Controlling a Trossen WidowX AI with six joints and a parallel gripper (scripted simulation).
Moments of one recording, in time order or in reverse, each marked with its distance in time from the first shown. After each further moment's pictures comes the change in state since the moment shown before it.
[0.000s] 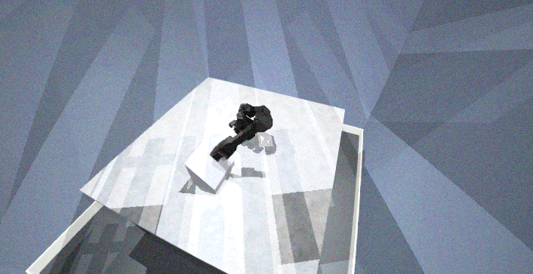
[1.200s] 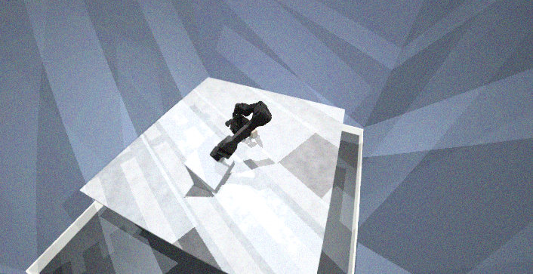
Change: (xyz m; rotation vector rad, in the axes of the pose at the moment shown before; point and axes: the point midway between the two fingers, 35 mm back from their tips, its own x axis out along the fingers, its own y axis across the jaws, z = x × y) arm 0.016 0.037 -0.002 0.013 0.003 0.007
